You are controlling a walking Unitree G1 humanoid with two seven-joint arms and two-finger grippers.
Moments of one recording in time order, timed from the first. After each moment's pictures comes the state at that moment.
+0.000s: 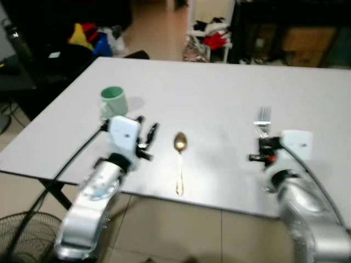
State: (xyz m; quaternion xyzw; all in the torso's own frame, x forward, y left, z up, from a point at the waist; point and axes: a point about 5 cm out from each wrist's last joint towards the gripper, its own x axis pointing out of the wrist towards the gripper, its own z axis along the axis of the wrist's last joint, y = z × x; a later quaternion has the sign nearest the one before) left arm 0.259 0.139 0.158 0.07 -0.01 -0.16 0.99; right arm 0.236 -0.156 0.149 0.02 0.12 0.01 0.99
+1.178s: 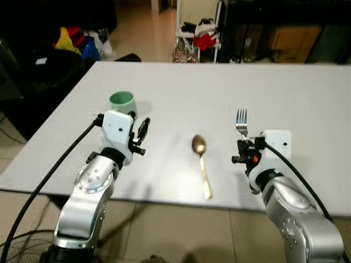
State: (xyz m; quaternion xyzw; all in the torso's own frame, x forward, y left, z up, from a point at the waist) left arm 0.270 0.139 0.159 0.08 0.00 -0.15 0.99; right arm 0.236 -0.150 0.144 0.03 0.15 0.04 0.99
